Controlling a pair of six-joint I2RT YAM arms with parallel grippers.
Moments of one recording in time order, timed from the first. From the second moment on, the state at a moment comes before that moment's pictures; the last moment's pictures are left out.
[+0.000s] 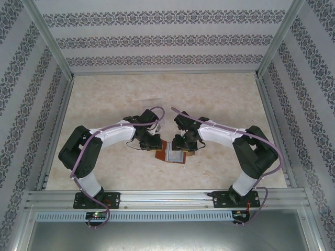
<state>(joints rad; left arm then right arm) -0.60 1.72 1.04 -0.60 0.42 -0.61 0.67 1.69 1.01 -0.67 -0.25 0.71</state>
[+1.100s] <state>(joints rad) -0.62 1.84 1.15 -0.84 0.25 -0.47 0.70 1.76 1.05 -0.69 -0.20 0.70</state>
